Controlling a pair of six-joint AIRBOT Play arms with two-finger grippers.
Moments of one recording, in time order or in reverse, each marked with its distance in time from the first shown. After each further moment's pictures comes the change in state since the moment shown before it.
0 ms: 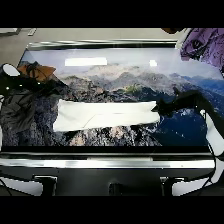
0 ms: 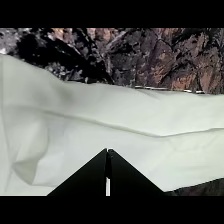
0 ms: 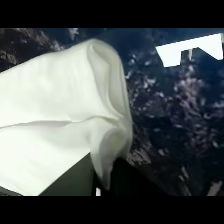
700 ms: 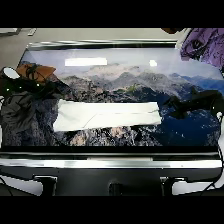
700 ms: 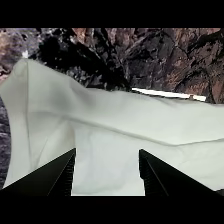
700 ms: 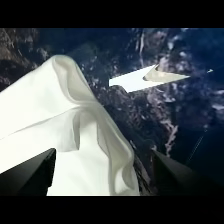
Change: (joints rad) left arm 0.064 -0.019 -0.013 -0.015 0.014 0.024; right arm -0.153 0.054 -0.004 -0.039 -0.063 0.049
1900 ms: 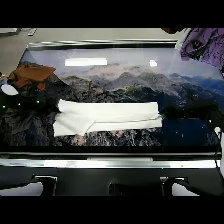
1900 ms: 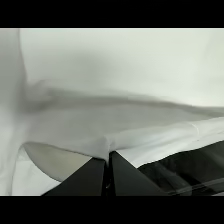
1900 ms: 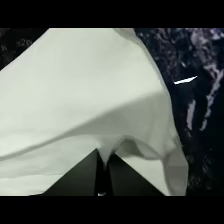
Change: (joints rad) left arm 0.010 0.229 -0.388 -0.048 0.001 0.043; right arm 0.100 0.280 -0.290 0.042 0.192 -0.029
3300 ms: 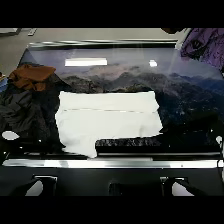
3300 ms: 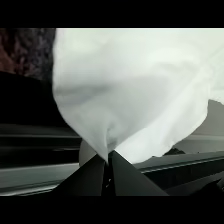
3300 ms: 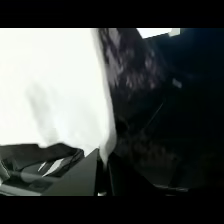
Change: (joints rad) left arm 0.169 0.496 -0.788 -0.130 0.019 0.033; right arm -0.072 0.100 -0.164 -0.148 -0.239 -0.026
